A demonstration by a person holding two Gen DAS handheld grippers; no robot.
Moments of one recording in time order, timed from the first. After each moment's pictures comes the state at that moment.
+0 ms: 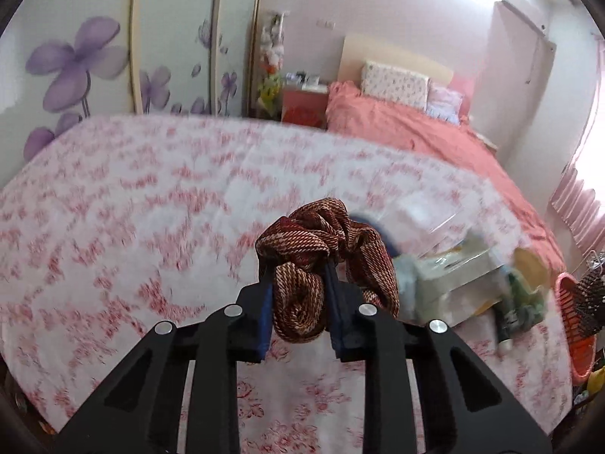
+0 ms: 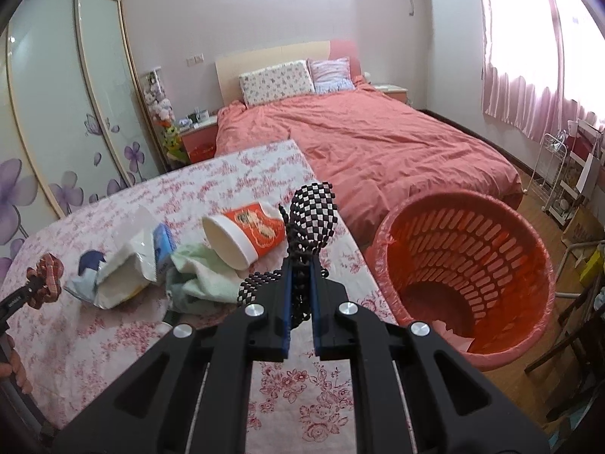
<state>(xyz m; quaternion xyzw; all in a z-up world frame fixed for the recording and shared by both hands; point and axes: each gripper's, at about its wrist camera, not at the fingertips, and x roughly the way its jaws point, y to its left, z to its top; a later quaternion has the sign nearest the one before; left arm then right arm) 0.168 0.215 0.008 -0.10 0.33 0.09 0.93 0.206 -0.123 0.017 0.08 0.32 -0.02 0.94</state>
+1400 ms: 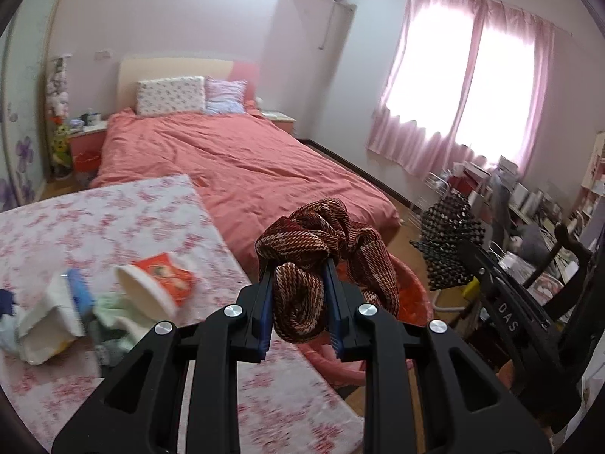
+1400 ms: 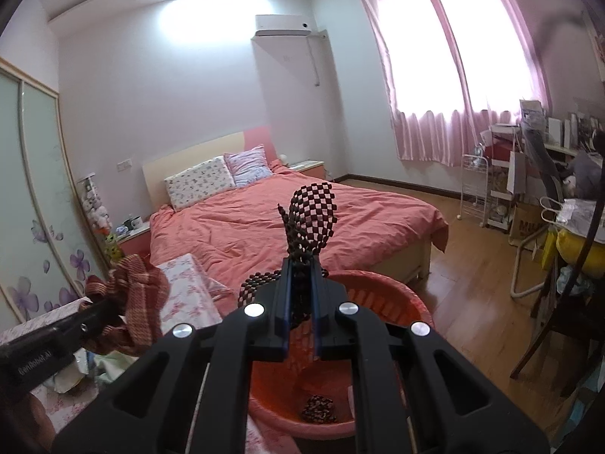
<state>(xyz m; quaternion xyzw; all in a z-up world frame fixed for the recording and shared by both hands) 0.183 -0.106 0.046 -0.03 0.30 -0.28 0.91 0.143 -0.274 0.053 0.14 0.16 -0.18 0.96</state>
